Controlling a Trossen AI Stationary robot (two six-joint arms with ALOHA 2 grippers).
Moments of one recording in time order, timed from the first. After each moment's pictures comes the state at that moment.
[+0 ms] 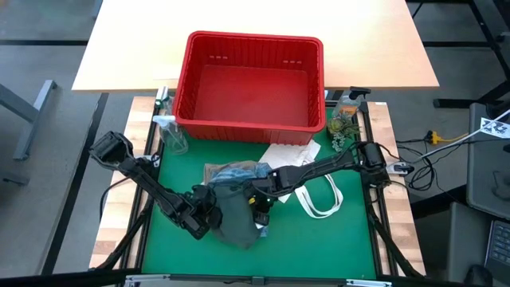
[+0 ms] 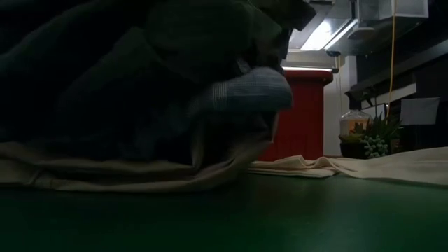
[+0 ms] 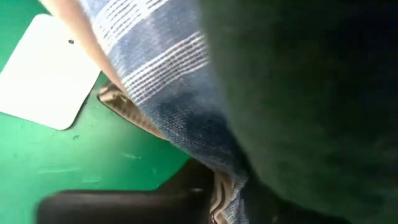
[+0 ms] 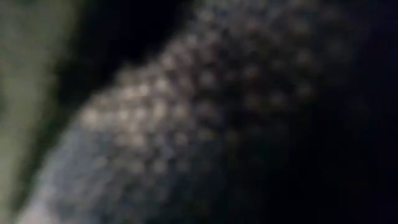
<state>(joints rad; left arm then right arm) -0.65 1.68 0.78 -0.44 -0.55 -1.78 0.13 2.06 1.51 -0.54 -0.25 0.46</state>
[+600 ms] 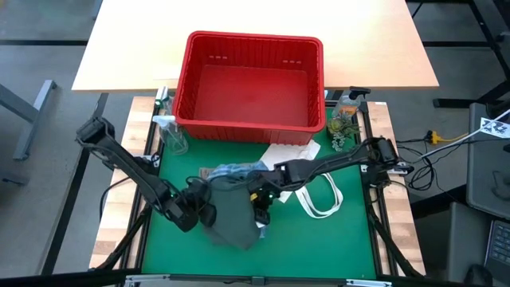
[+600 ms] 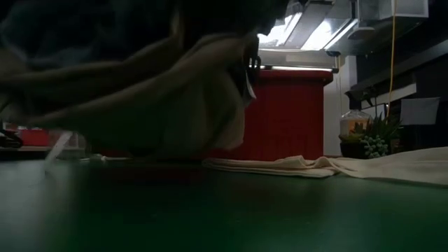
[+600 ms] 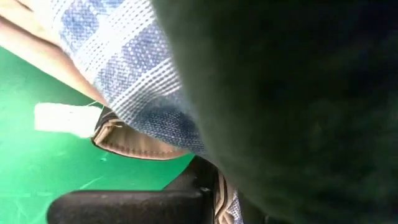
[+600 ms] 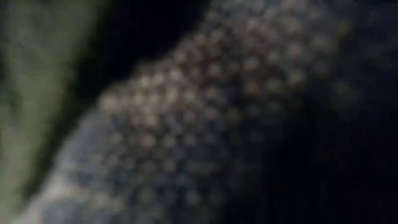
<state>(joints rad) -0.65 1.37 0.83 -0.51 -0.51 -1.66 0.13 1.93 1.51 -0.43 -0.31 0.45</state>
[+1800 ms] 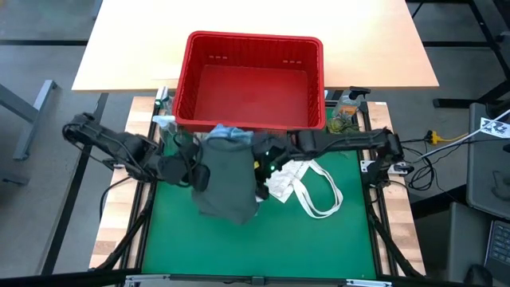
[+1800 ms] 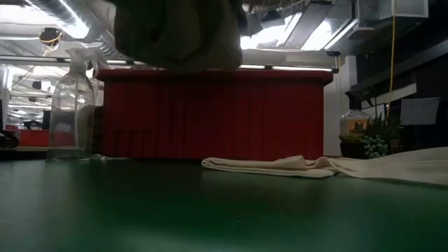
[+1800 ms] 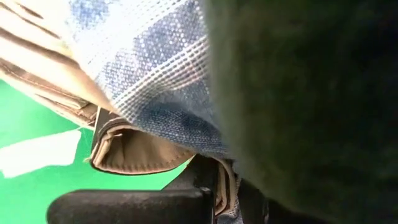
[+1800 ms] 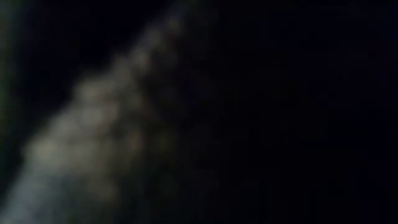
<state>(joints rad) -0.40 1.18 1.30 -0.93 -0.45 -1.43 0.02 1.87 1.87 -0.66 -0.33 0.36</state>
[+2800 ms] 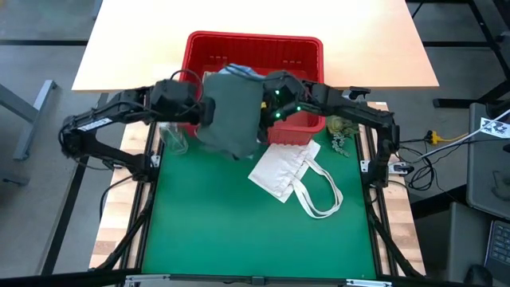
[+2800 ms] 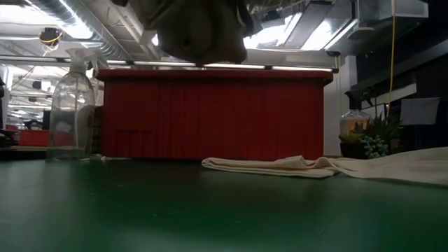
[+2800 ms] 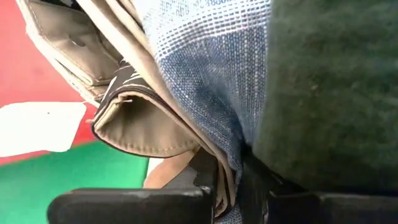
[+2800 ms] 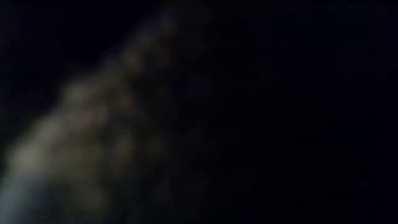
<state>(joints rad) 0.21 1.21 1.51 -0.91 -0.20 -1.10 -0.27 1.87 2.10 -0.78 -0.39 0.33</state>
